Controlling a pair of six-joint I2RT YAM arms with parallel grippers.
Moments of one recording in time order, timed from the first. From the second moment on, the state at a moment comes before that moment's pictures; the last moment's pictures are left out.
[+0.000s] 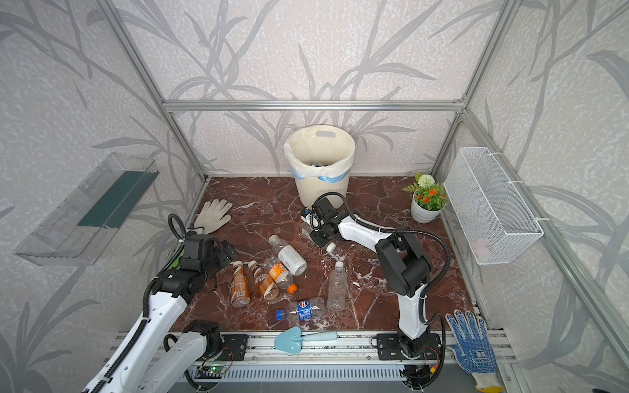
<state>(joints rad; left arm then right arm) -0.11 0.76 0.61 -0.71 -0.21 -0.76 0.64 1.90 1.35 -0.46 -0.11 -0.21</state>
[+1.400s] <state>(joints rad) -0.11 0.55 0.48 -0.79 -0.09 -0.89 0.38 1.98 2.26 -0.46 -0.26 -0.15</state>
